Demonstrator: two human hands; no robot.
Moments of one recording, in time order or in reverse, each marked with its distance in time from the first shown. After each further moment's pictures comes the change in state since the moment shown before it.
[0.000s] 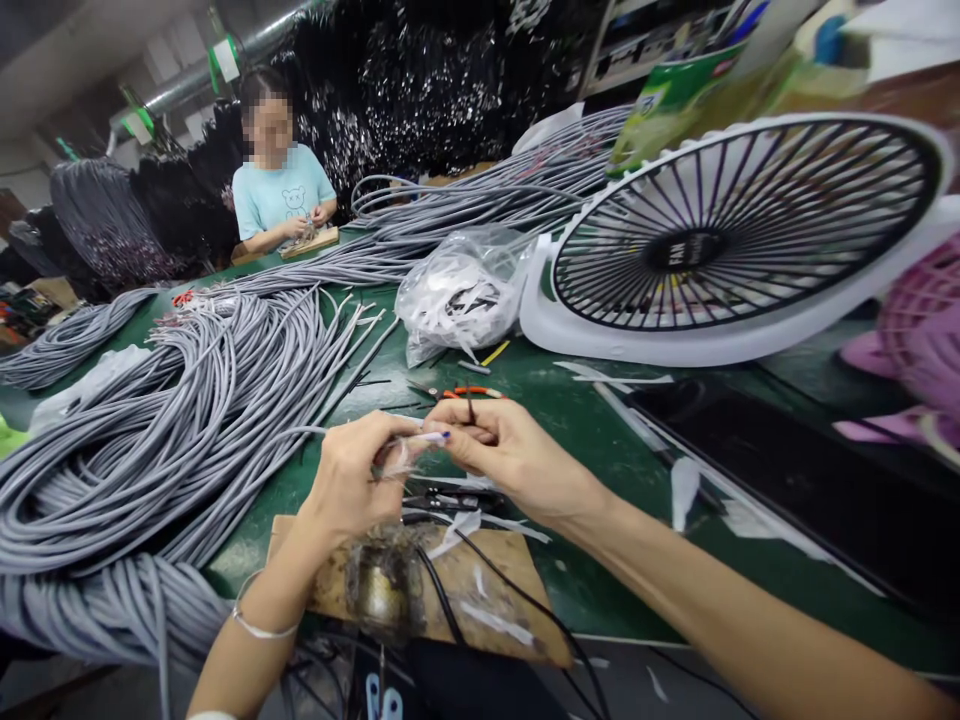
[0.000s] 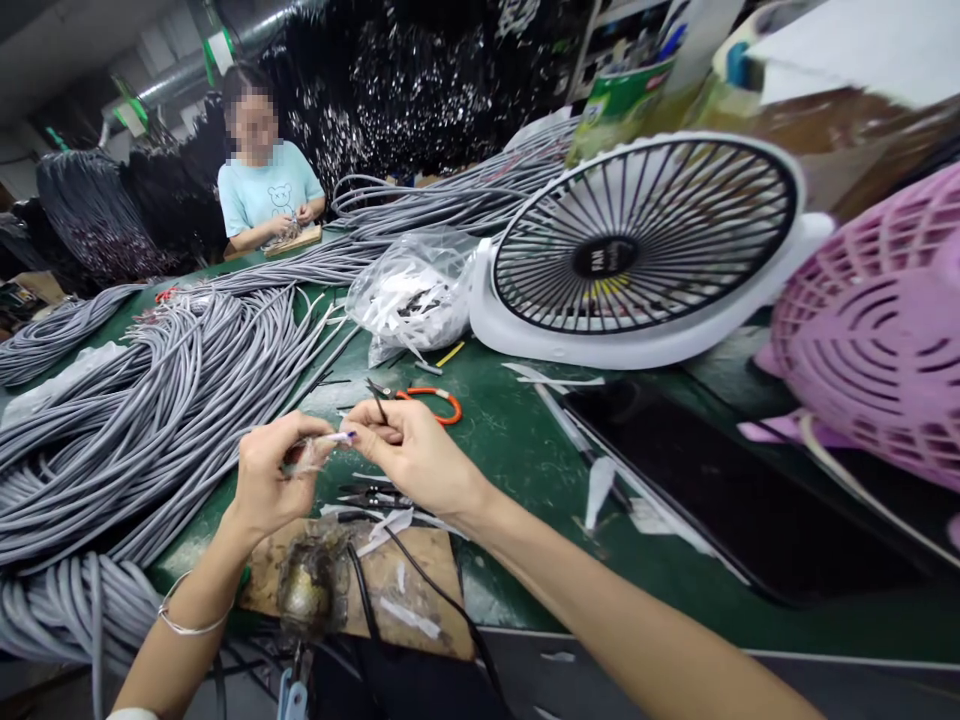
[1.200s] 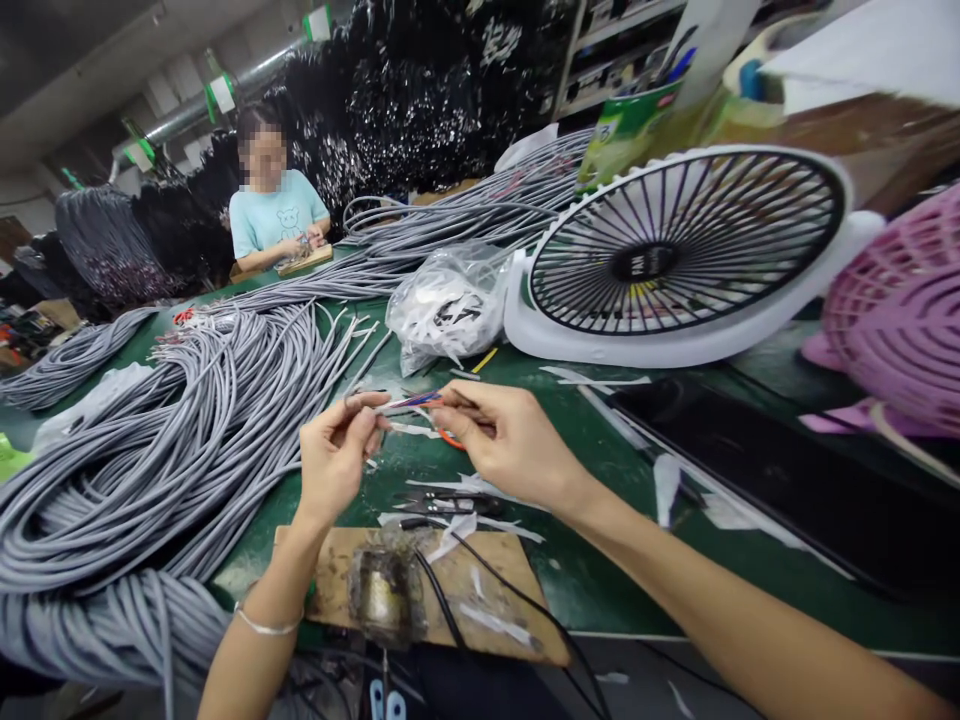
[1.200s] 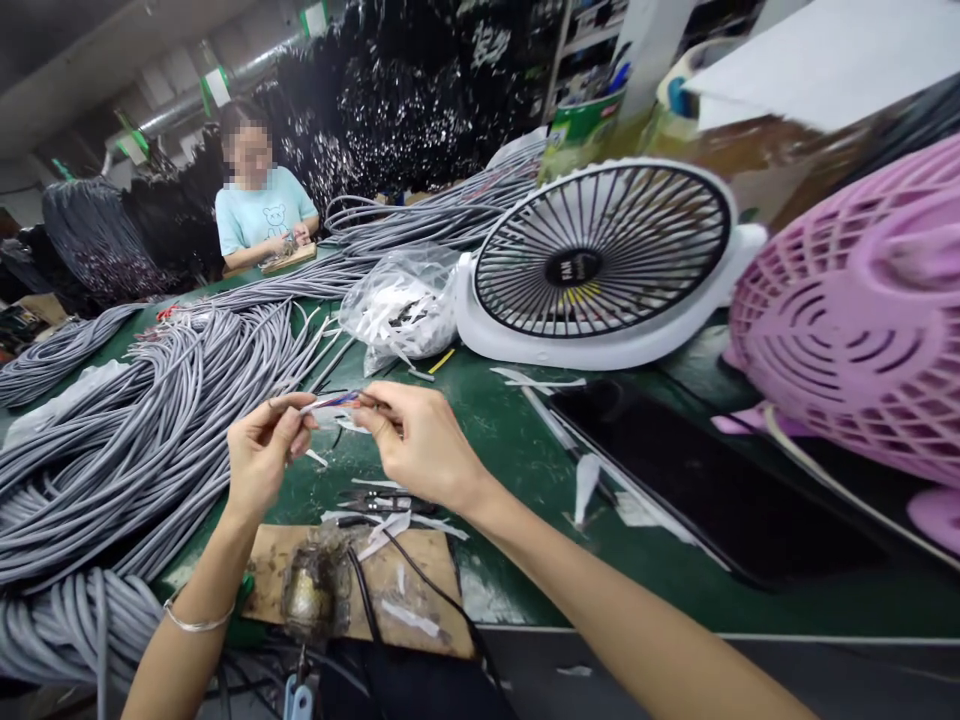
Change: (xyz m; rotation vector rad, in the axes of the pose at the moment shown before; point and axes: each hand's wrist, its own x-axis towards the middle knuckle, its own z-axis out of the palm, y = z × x) left_hand 0.007 -0.009 0.002 -0.740 0.194 -0.613; right_hand 0.005 0.007 -0.009 -0.486 0.228 -0.315
